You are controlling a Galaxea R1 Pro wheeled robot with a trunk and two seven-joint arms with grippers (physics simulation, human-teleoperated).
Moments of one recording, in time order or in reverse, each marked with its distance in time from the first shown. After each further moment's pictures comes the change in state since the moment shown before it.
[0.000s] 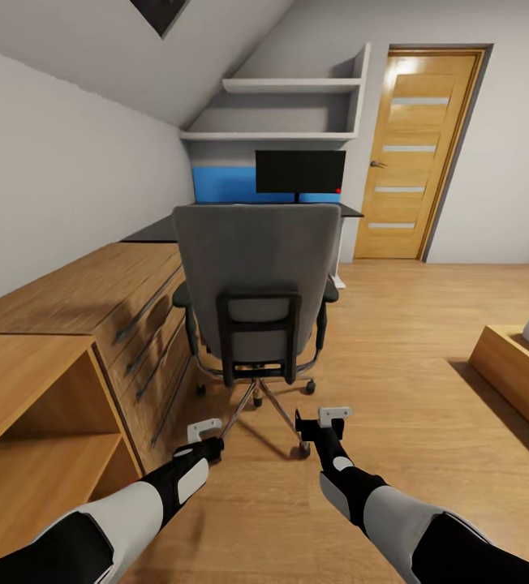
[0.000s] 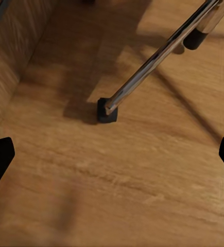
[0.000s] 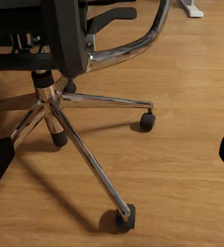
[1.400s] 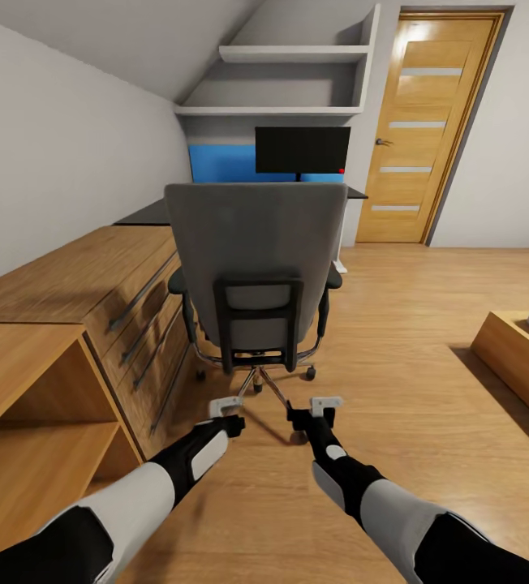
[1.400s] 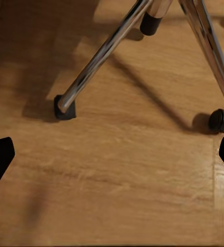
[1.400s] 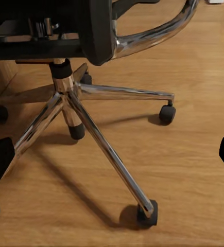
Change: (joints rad) left arm -0.030 -0.014 -0.022 -0.215 -0.021 0.194 0.082; right arm -0.003 -0.004 -0.001 -0.106 0.009 0.058 -0.001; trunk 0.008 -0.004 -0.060
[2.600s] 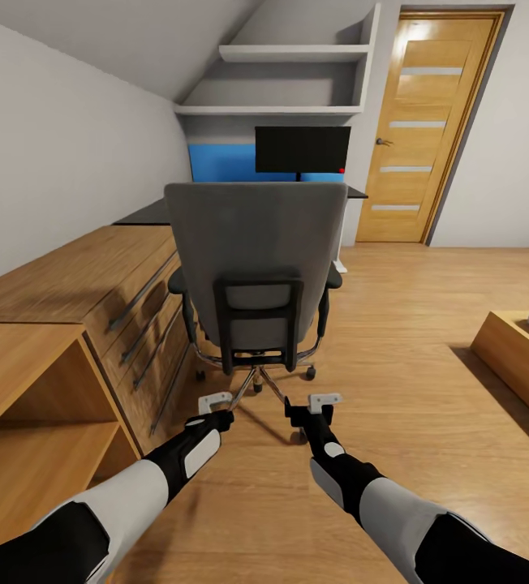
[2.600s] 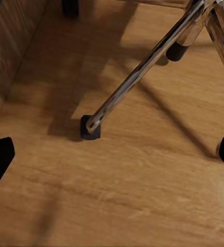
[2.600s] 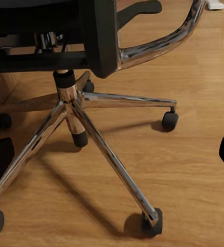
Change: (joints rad) left arm -0.012 0.024 0.001 0.033 0.004 -0.092 0.026; right arm -0.001 0.001 0.002 -0.024 -0.003 -0.006 -0.008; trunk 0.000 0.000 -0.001
